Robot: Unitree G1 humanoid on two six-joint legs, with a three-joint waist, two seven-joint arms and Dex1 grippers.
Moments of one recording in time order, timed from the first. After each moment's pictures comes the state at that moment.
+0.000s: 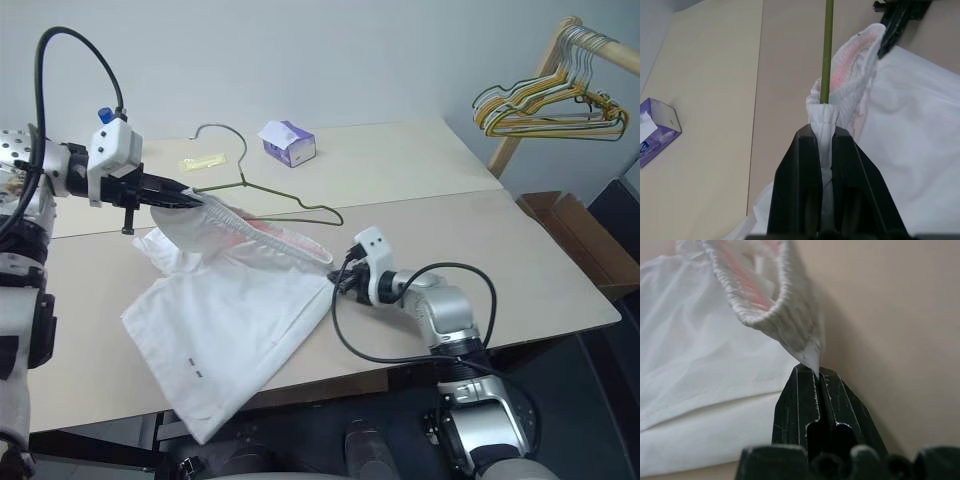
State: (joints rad) left arm -1.14 0.86 -0.25 0.98 -0.25 -0.23 -1.61; right arm -0.55 -0.33 0.06 0.13 0.31 0.82 0.70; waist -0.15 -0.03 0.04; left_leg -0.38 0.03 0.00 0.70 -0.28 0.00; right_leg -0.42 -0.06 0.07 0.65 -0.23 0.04
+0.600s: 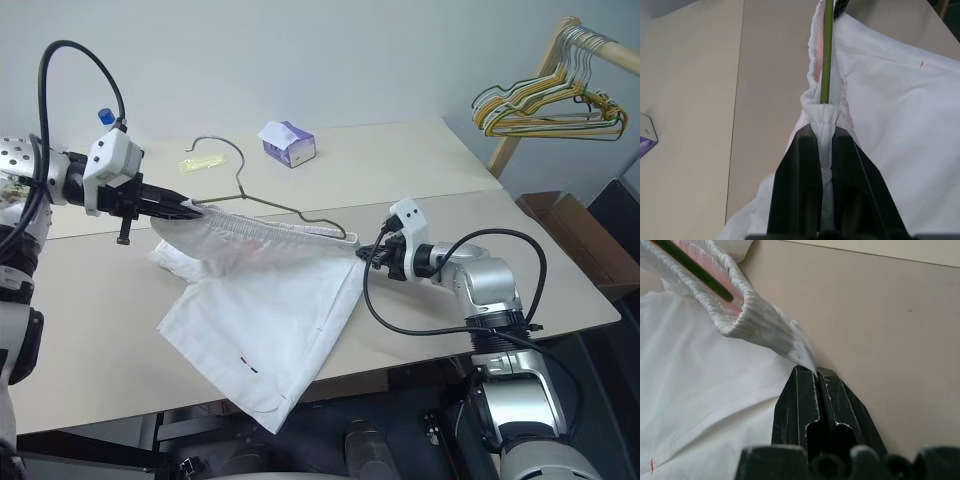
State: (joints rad) left arm -1.11 0.90 -0.40 0.96 -0.37 -0.25 -1.61; right arm -0.65 -0.49 0.07 0.23 0.33 0.79 0.83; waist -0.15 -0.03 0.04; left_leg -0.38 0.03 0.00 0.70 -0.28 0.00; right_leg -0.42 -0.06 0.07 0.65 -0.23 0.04
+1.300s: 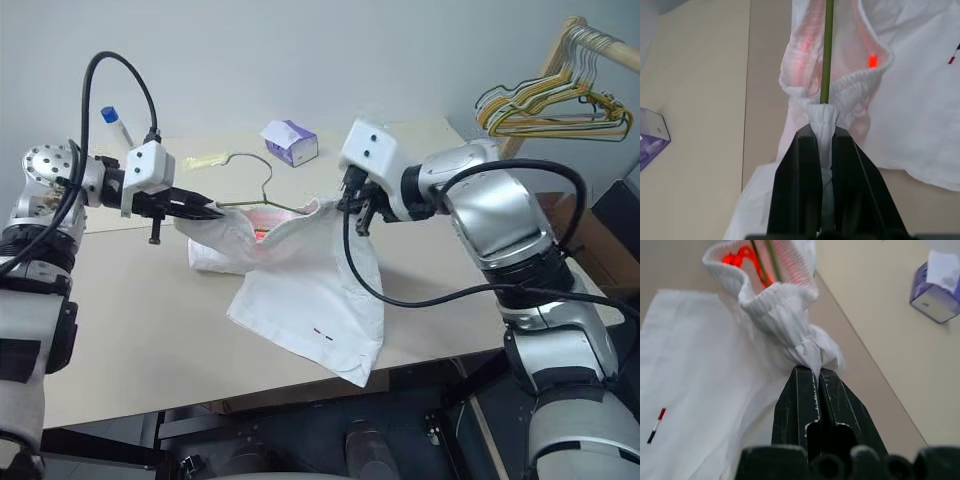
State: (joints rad) left arm -1.13 0.73 -0.20 1.03 -0.13 -0.32 -1.54; right arm -1.02 -0.69 0.43 -0.09 0.16 0.91 0.99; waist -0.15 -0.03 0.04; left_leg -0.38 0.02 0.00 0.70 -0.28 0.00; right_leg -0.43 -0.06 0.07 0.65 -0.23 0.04
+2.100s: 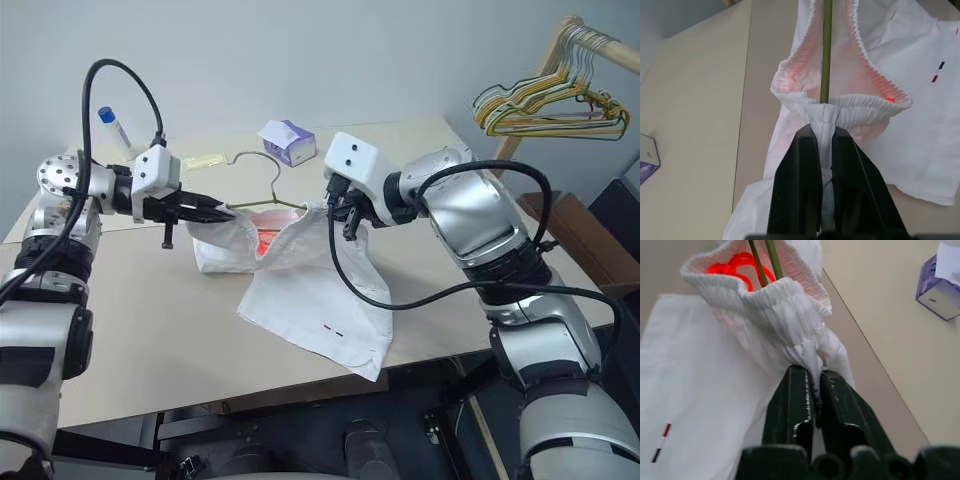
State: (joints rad) left arm -1.06 0.69 -0.10 0.95 -0.12 -0.28 -1.58; right arm -1.03 -0.65 0.45 -0.05 0.10 0.85 0.98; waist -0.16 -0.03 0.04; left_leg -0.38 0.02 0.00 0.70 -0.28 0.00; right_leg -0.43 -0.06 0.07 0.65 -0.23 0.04
